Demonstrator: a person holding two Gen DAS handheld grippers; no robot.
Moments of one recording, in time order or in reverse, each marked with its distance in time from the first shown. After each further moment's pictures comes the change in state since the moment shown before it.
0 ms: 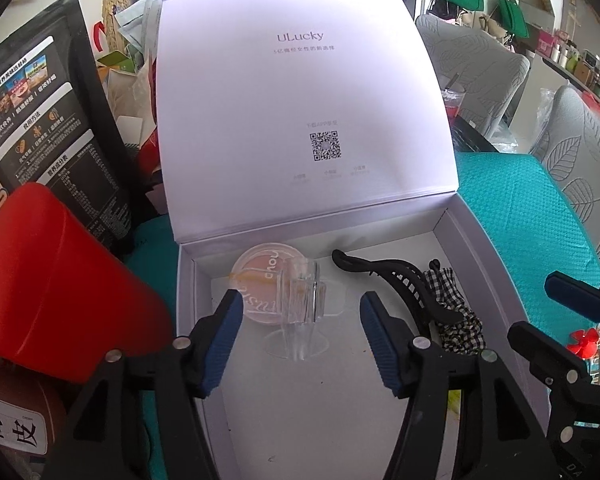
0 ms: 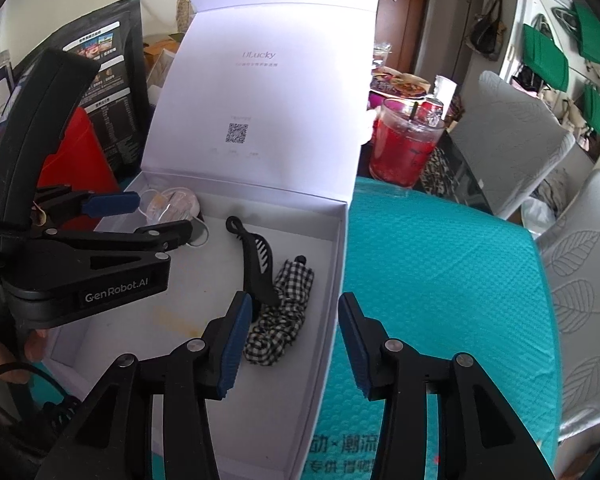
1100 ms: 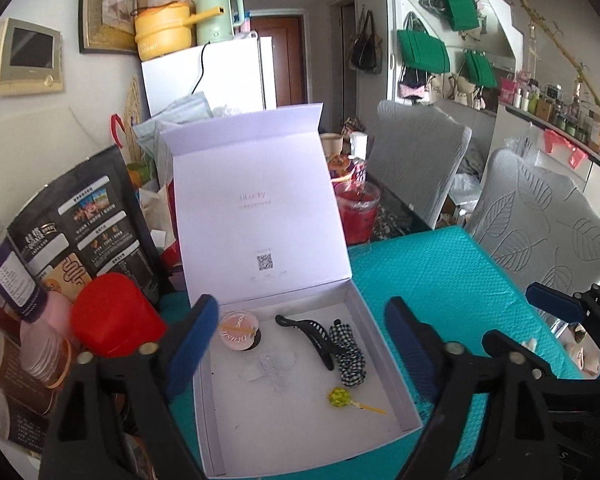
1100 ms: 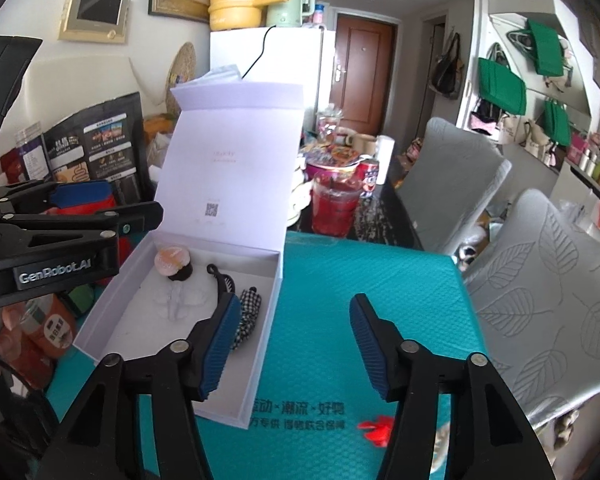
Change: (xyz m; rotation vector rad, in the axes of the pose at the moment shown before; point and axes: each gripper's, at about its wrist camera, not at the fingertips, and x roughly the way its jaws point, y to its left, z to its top) left arm -0.170 -0.059 0.004 0.028 -0.293 -0.017; right arm -0.133 -0.039 -0.023 0.047 -0.226 -0.071
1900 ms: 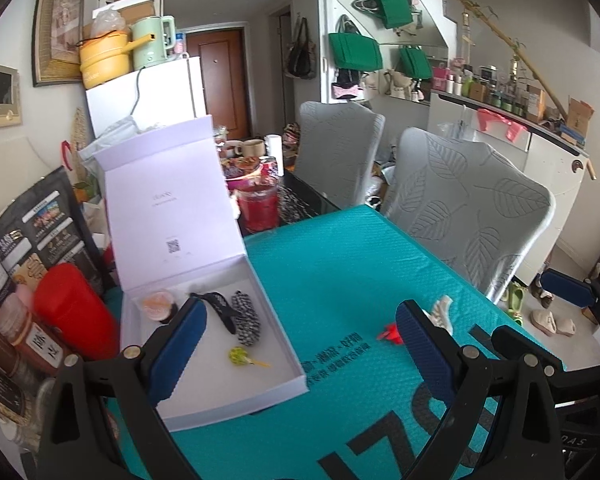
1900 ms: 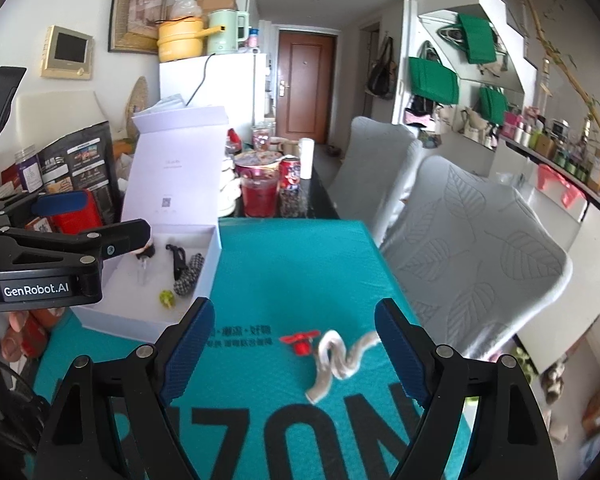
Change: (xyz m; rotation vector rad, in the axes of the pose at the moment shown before) left arm -0.059 -0.095 -0.050 0.117 -0.019 -0.174; right arm -0.112 -0.057 -0.084 0.130 -0.042 -0.152
